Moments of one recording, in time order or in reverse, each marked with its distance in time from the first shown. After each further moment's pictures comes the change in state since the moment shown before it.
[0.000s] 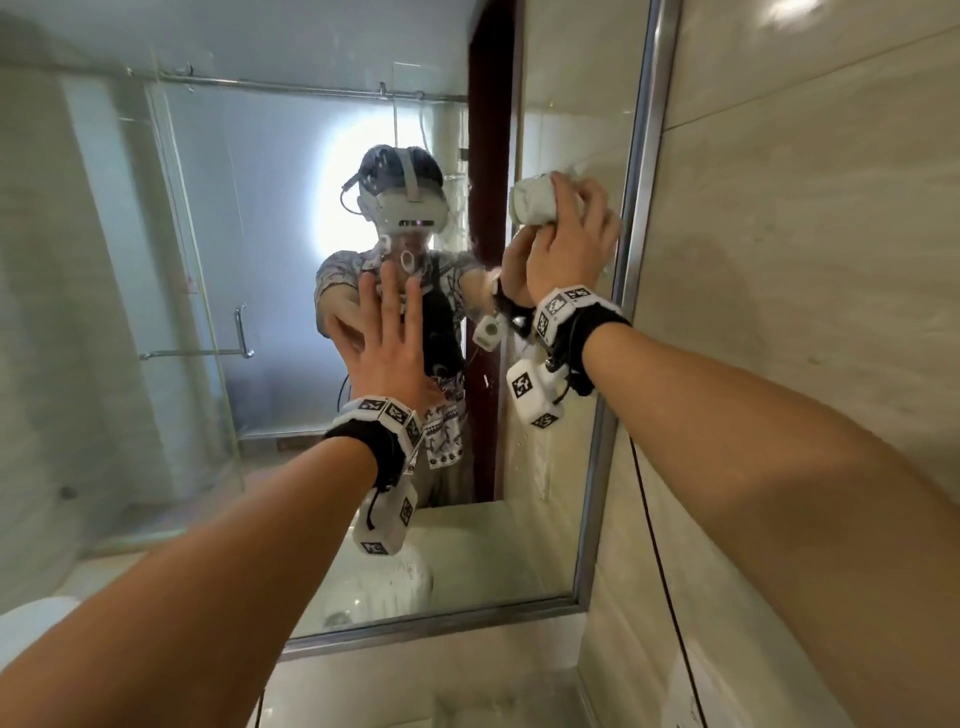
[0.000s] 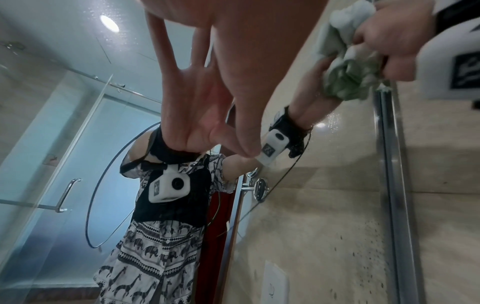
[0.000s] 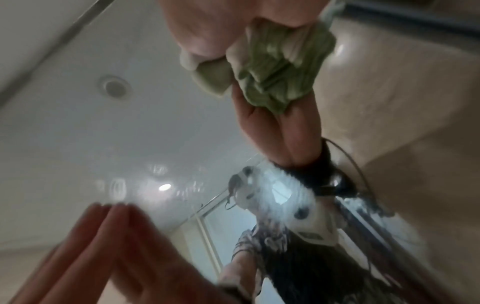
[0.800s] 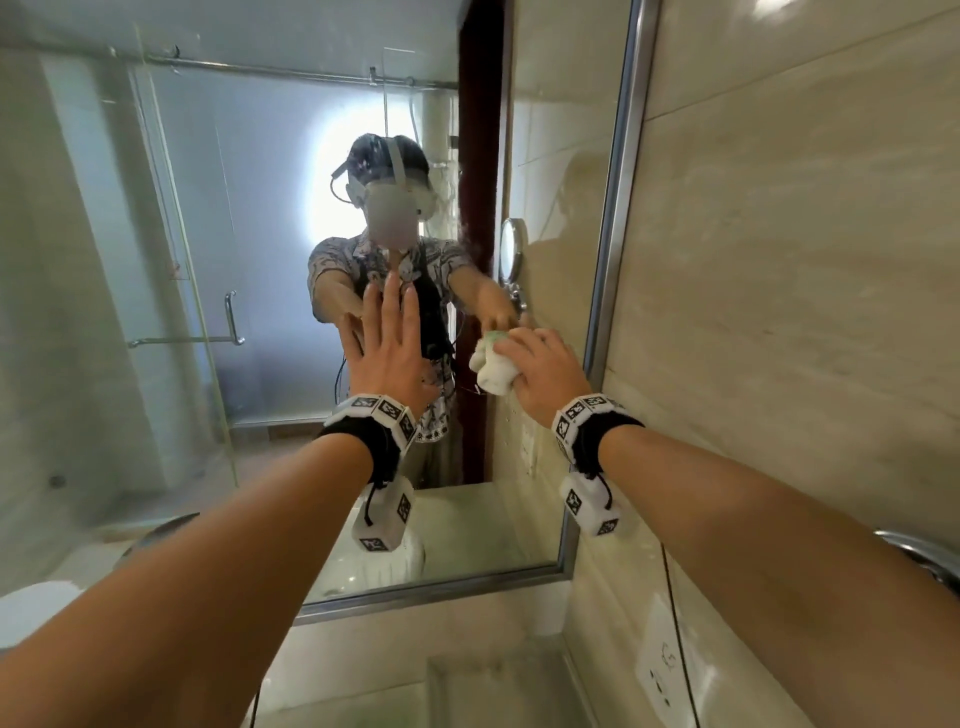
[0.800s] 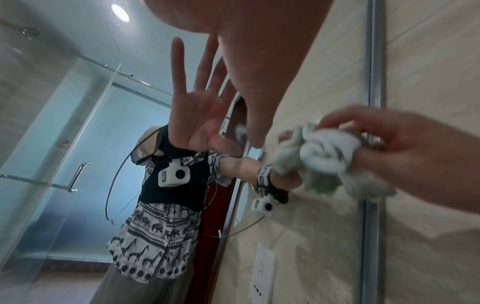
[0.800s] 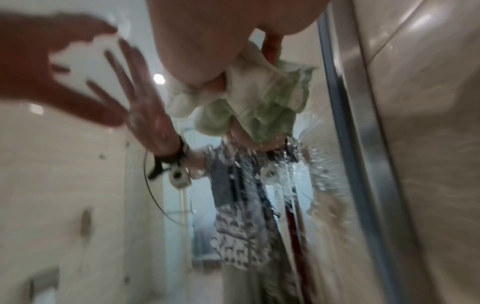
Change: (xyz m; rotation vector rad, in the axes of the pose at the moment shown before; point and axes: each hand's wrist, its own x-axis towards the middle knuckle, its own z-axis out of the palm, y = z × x) left_hand -0.031 0.002 -0.008 -0.058 -0.052 0.066; right_hand -0.123 0.063 -0.041 -0.191 -0.667 -0.412
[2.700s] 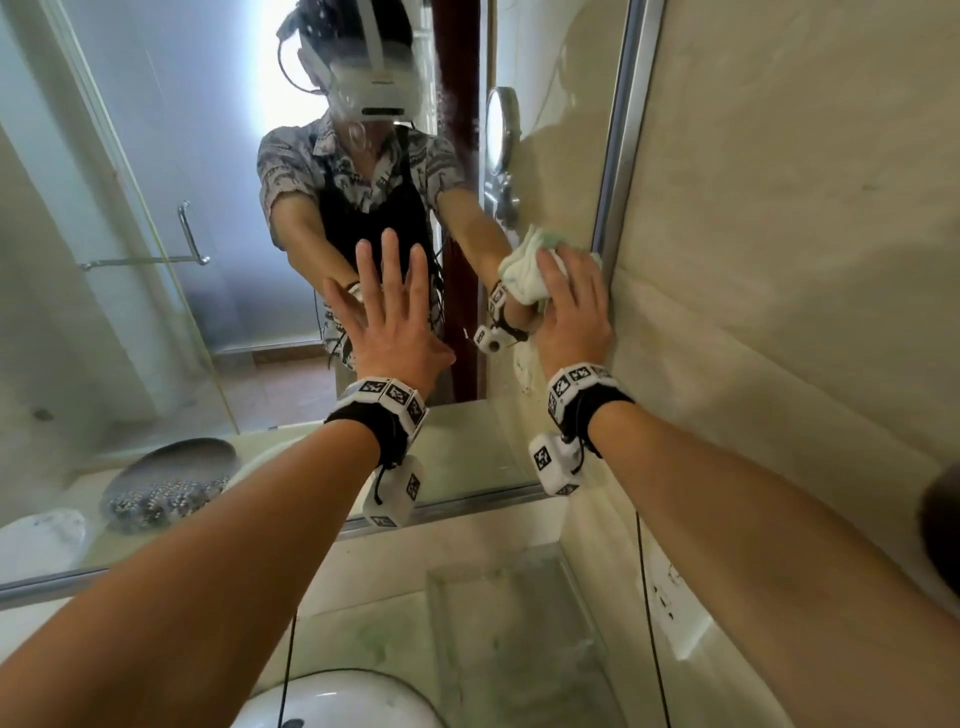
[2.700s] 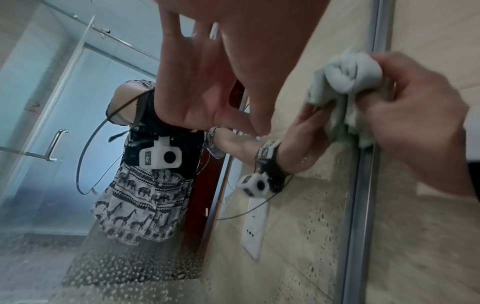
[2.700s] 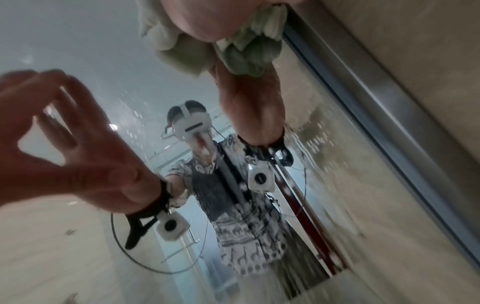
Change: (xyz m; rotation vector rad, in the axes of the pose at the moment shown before) left_hand -0.040 0.027 0.091 0.060 0.080 -0.012; right_hand -0.047 0.025 0.080 0.057 0.502 0.318
